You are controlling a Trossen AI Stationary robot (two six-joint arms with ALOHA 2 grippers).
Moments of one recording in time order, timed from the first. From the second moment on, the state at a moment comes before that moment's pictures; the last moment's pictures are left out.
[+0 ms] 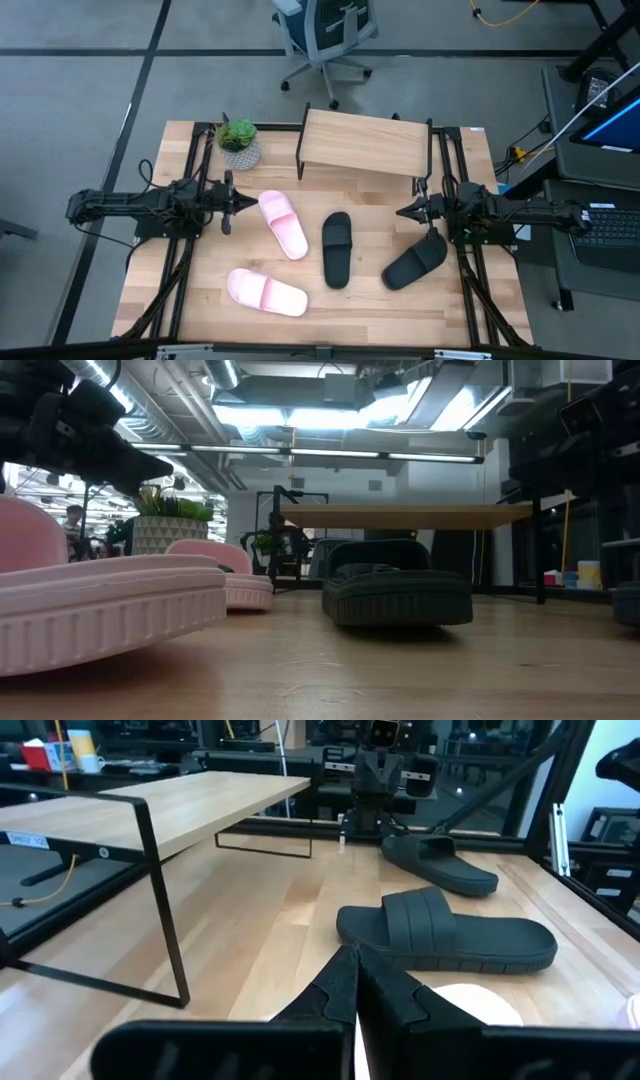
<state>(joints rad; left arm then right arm) 0.09 0.15 0.01 0.03 -0.04 -0.07 -0.09 0.17 0.01 0.05 -0.18 -0.09</state>
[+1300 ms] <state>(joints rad) 0.09 0.22 0.09 0.14 -0.01 -0.15 -0.09 0.18 0.01 0.13 -0.12 -0.21</state>
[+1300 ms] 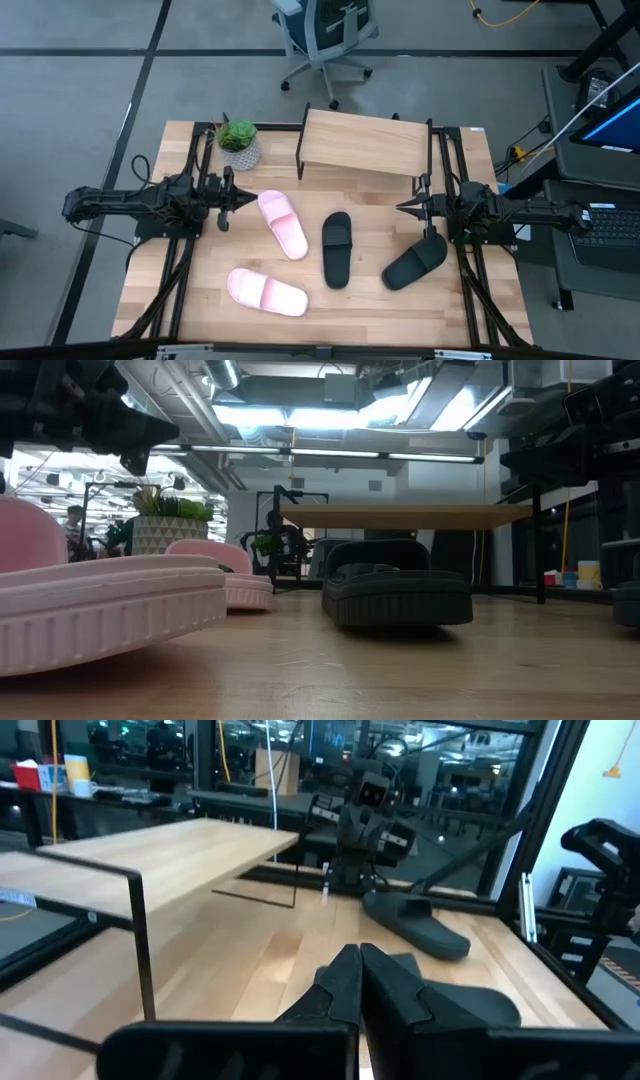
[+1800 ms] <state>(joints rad) 0.09 0.22 0.09 0.10 0.00 -0.15 -0.09 0.18 0.01 0.13 -0.12 -0.16</state>
